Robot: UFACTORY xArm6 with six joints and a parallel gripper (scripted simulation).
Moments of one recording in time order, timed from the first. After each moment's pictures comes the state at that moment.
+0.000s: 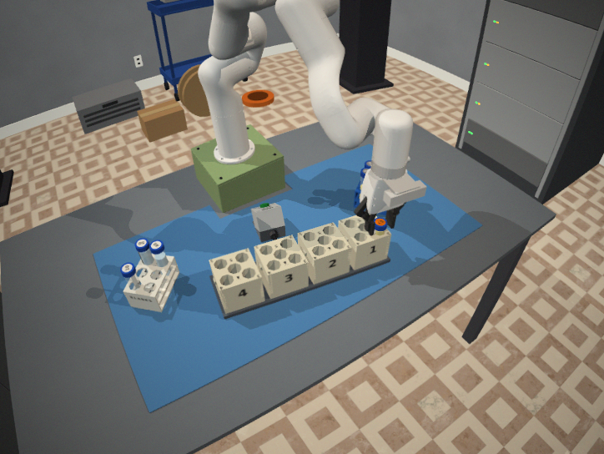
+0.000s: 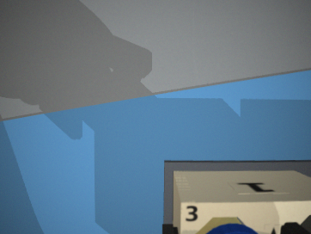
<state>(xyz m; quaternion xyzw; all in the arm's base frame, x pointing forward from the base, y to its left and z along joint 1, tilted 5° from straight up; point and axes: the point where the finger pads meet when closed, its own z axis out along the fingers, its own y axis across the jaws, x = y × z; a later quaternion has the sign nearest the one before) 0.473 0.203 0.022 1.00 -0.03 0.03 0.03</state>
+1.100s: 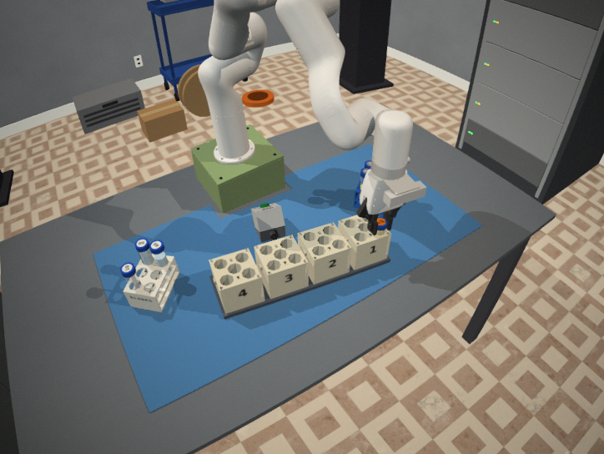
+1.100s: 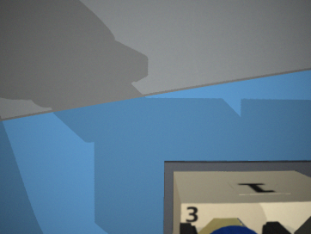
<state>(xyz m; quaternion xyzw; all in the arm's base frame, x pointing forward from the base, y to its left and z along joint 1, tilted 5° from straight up) 0.473 0.203 0.020 1.00 -0.03 0.03 0.03</state>
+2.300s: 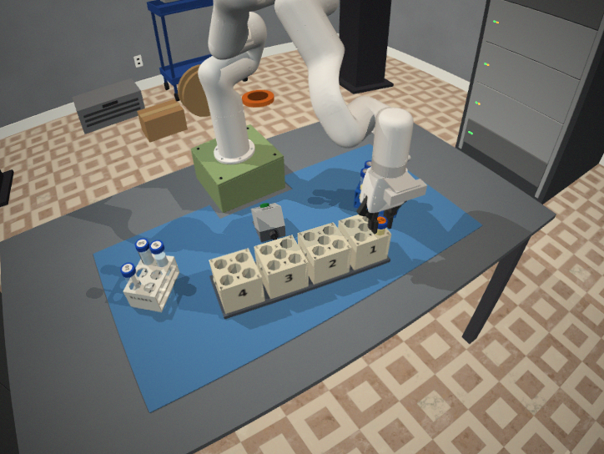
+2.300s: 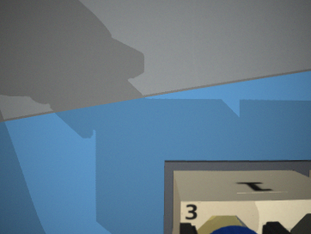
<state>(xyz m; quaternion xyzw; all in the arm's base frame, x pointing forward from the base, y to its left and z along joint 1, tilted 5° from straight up) 0.473 0.203 0.025 1.00 -0.03 0.03 0.03</state>
